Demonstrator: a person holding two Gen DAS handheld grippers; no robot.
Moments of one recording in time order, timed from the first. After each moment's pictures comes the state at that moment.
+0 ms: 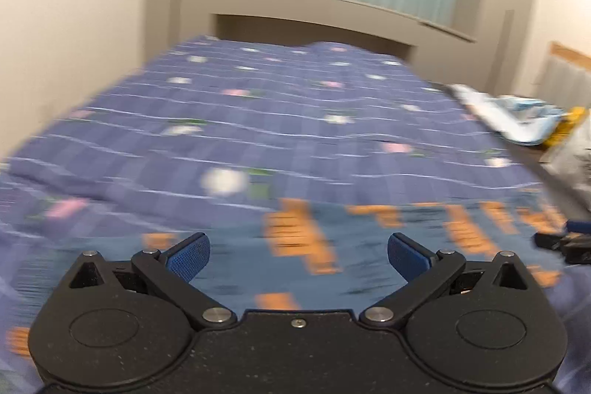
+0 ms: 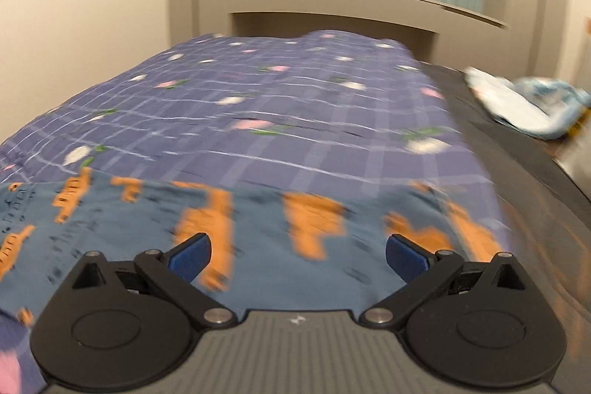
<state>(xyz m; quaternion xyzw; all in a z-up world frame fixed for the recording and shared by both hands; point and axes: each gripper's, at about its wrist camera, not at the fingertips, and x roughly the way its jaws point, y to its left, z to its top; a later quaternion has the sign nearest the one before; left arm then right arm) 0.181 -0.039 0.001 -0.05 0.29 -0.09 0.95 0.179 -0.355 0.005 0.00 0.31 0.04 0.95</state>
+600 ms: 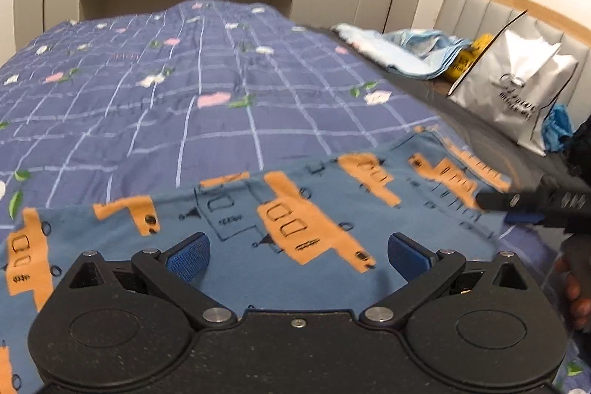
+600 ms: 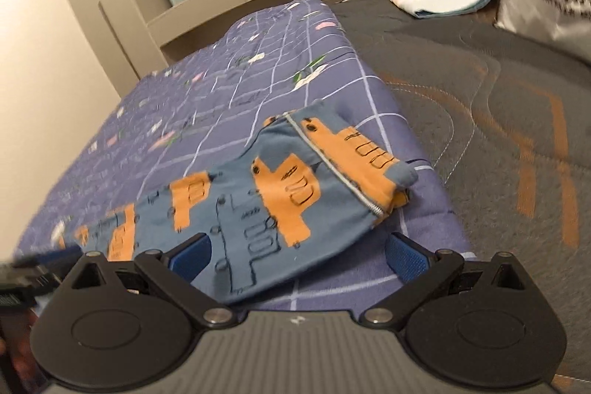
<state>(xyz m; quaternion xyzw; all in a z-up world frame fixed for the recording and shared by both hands) 0.251 -0.197 -0.059 0.00 0.34 -0.24 0.91 0.174 -0.478 -0.035 0.23 0.33 0.02 0.92</state>
